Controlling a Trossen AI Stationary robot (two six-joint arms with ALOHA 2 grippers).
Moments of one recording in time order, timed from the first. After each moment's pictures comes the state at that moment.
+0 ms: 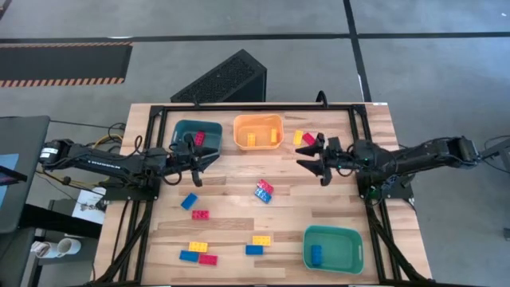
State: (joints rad) left arm -0.04 0.81 0.27 0.57 -0.33 -0.15; right arm -0.03 0.88 0.30 0.75 0.02 0.29
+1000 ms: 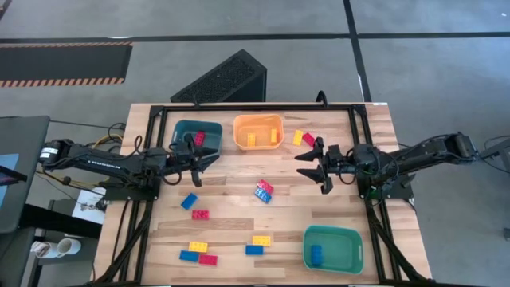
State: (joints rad) left arm -0.04 0.81 0.27 0.57 -0.32 -0.17; right arm 0.05 0.90 0.31 0.79 0.02 0.16
